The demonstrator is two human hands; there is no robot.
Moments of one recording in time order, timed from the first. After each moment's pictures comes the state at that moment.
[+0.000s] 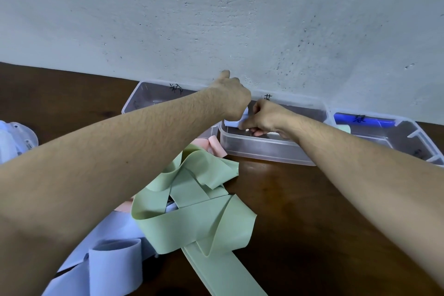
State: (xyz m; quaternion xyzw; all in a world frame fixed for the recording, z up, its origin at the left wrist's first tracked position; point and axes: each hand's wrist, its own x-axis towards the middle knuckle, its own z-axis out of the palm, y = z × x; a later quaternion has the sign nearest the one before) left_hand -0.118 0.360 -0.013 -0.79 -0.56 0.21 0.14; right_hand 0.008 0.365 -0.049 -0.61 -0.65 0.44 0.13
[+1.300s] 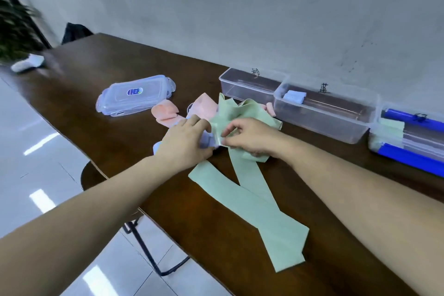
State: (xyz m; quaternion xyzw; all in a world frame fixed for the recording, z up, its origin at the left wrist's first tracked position) left_hand -0.163 0.013 -0.054 -0.58 -0.80 -0.13 0.05; right_hand -0.015 0.150 -0.035 -0.29 -0.83 0.48 0.03
